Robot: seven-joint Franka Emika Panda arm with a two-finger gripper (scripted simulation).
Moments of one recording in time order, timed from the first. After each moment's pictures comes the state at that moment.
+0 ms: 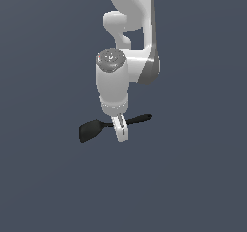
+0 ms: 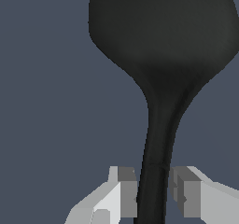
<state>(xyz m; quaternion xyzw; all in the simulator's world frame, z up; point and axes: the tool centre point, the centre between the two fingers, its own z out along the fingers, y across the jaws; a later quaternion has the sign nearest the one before) 0.033 -0.028 0.165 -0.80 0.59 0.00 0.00</state>
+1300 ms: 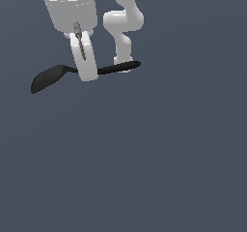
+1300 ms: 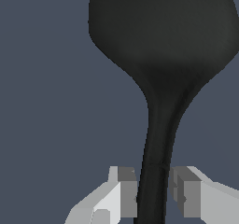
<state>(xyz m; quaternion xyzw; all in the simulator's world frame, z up) 0.001 -0.098 0.394 -0.80 0.59 0.00 0.00</state>
